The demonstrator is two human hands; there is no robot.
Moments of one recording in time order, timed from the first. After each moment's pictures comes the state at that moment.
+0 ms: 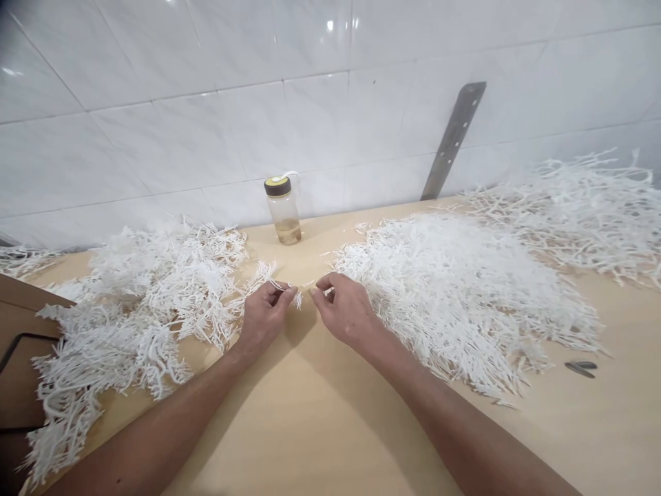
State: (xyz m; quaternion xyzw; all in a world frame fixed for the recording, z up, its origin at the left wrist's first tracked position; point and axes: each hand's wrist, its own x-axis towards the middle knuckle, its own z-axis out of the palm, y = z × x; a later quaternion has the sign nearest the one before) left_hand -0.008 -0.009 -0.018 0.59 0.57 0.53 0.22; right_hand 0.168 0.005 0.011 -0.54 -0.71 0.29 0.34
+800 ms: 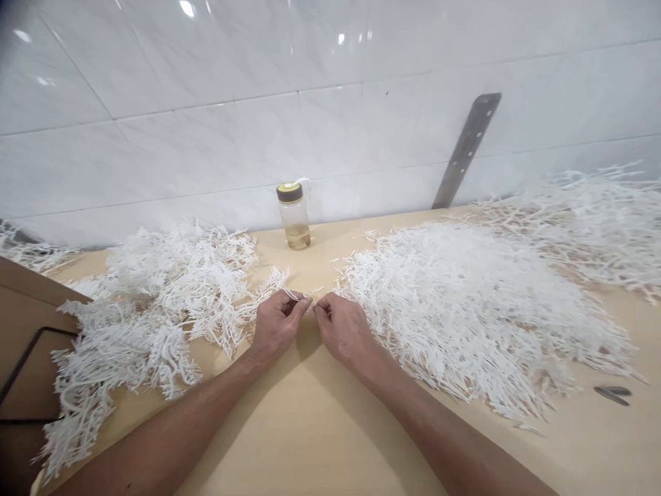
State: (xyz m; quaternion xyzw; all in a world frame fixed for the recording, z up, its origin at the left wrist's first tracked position) left_hand -0.004 -0.015 -0.020 0.62 0.56 0.51 0.16; right_hand 0.149 0.000 -0.010 -0.54 -0.75 0.24 0.30
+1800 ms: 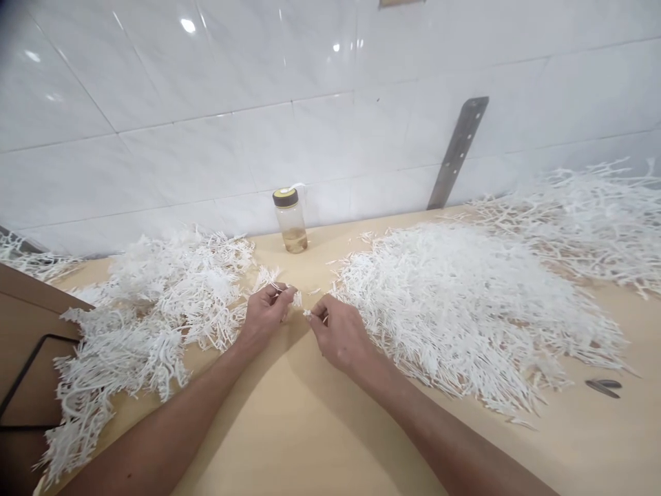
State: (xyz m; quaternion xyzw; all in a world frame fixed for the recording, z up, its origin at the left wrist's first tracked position) left_hand -0.019 0.004 -0.016 0.53 0.54 0.56 0.35; right_hand 0.151 -0.014 0.004 -0.52 -0.71 0.34 0.33
